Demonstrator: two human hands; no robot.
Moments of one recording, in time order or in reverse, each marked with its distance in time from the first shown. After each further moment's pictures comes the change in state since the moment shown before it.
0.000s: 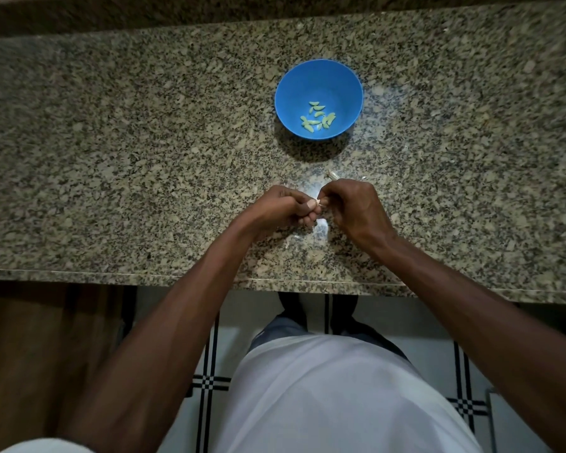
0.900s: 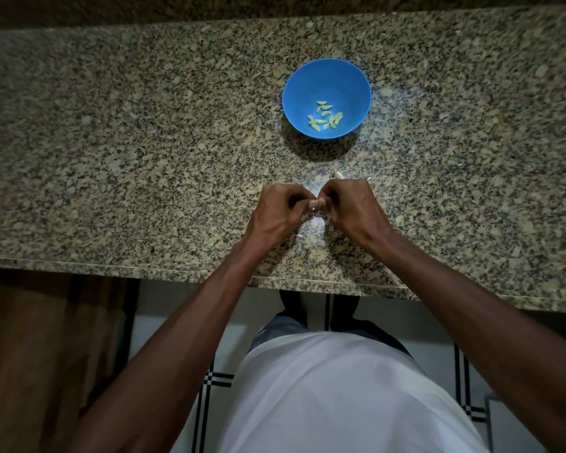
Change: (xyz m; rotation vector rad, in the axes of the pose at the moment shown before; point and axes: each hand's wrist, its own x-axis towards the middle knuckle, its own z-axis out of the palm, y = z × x) left_hand -0.009 -0.019 0.010 0.606 0.474 0.468; right_hand 0.011 -0.008 0.003 0.019 -0.099 0.103
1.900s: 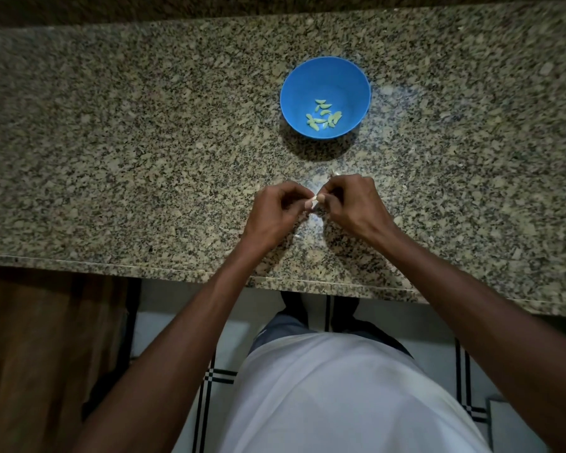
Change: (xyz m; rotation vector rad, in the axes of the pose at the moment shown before) left_hand -0.006 0.009 -0.001 -0.215 -0.003 -0.107; right_hand 0.003 0.000 -0.011 0.150 -0.045 0.126
